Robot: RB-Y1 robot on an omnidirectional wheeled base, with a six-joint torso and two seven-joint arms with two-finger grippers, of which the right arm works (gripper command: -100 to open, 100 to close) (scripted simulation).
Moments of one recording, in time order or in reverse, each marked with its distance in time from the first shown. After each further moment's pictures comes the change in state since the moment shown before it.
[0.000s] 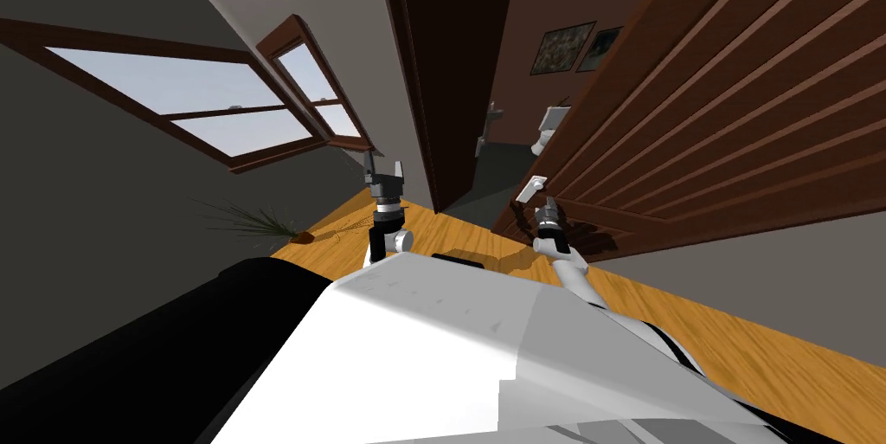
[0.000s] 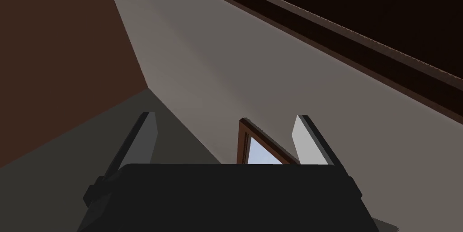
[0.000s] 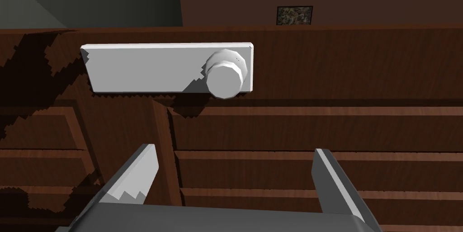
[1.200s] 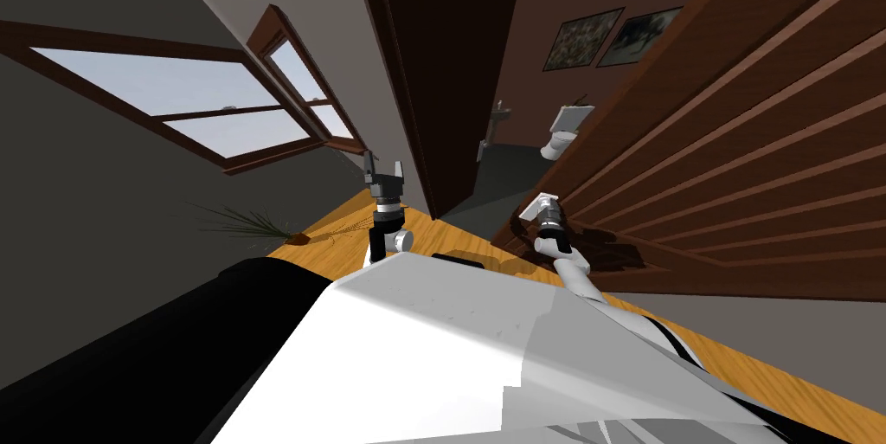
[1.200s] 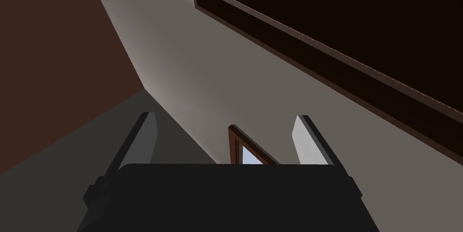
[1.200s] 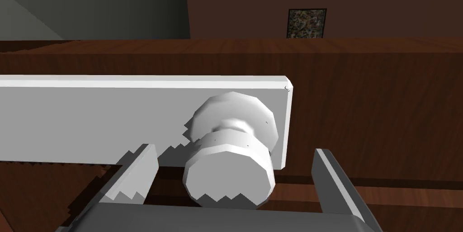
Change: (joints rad) arm -0.039 -0.010 -0.019 0.089 -0.014 -0.009 0.007
